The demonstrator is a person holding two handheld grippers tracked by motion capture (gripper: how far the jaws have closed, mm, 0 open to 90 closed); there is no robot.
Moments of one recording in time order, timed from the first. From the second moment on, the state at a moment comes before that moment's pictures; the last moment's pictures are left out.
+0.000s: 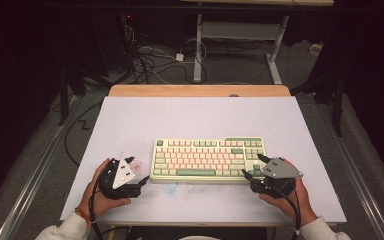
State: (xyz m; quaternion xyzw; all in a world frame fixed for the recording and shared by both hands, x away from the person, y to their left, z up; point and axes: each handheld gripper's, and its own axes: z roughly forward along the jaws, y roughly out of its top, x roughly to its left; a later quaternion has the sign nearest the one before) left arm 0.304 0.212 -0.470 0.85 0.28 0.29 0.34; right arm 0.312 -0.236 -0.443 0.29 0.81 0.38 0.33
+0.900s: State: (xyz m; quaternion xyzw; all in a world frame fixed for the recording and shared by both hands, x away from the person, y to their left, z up) left arm 0.293 0.224 -0.476 0.85 0.29 0.28 0.33; right arm 0.310 -0.243 -0.443 0.29 0.81 0.39 0.33
